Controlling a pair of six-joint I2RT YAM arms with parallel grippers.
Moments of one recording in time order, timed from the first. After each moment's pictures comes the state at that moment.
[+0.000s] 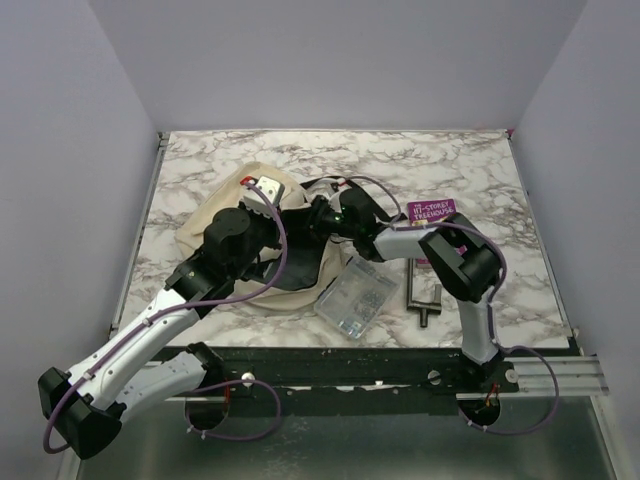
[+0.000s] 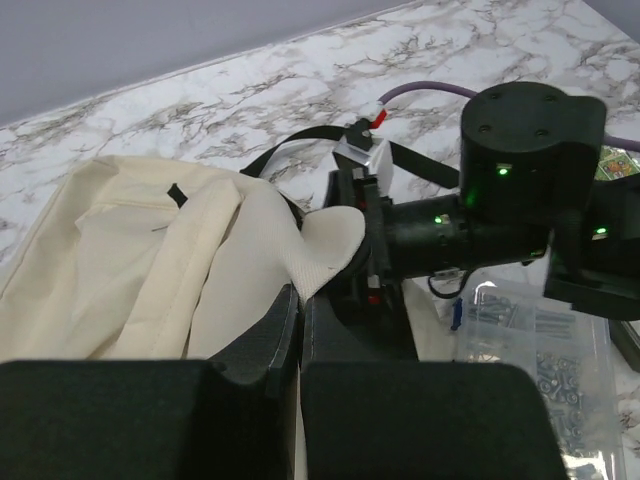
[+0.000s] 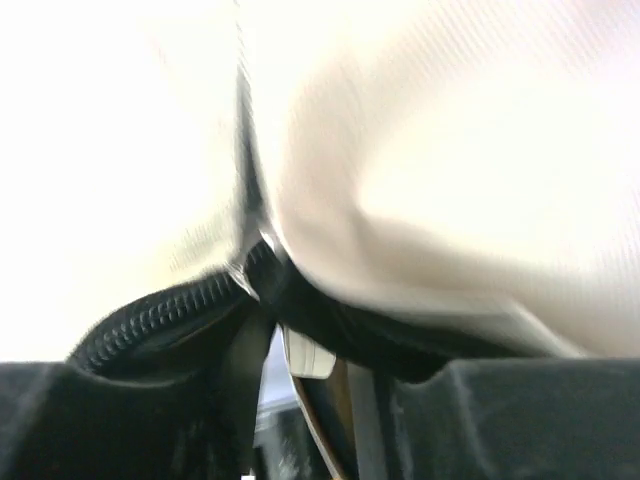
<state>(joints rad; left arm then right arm) -0.69 0.89 0.84 -0.14 -0.21 -0.06 0.69 1.94 1.01 0.60 -0.47 1.33</state>
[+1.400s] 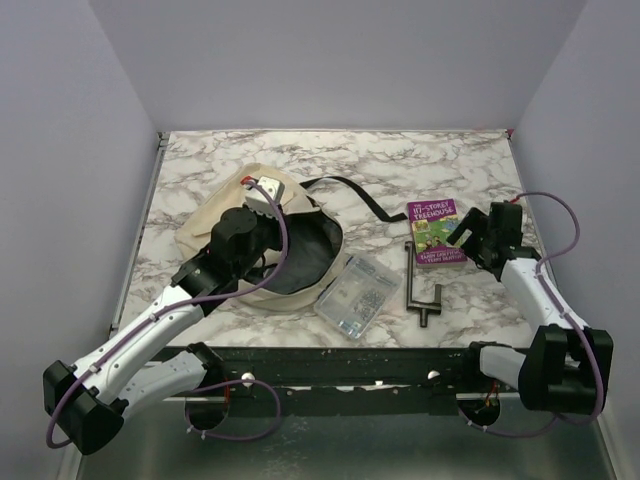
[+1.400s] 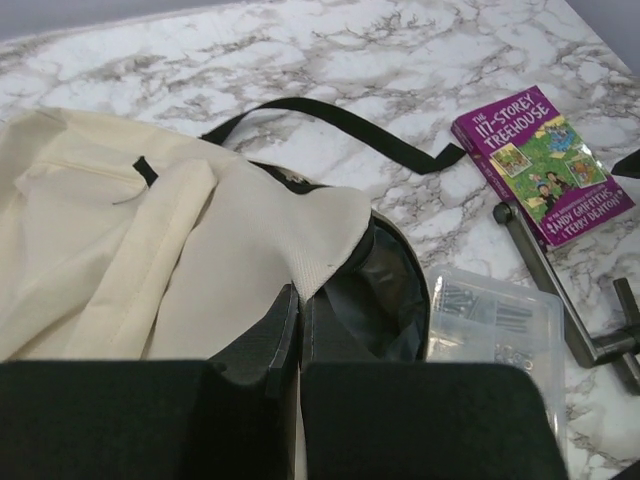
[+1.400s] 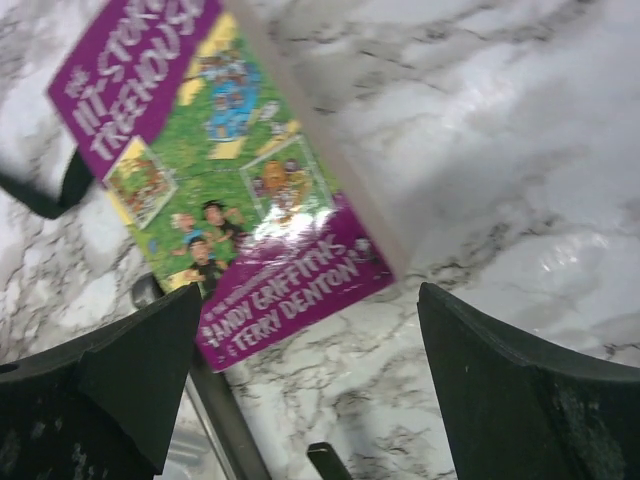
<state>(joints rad) -0.69 0.92 0.83 -0.14 -0.20 -0.16 -0.05 1.16 0.68 -0.32 0.05 0.53</state>
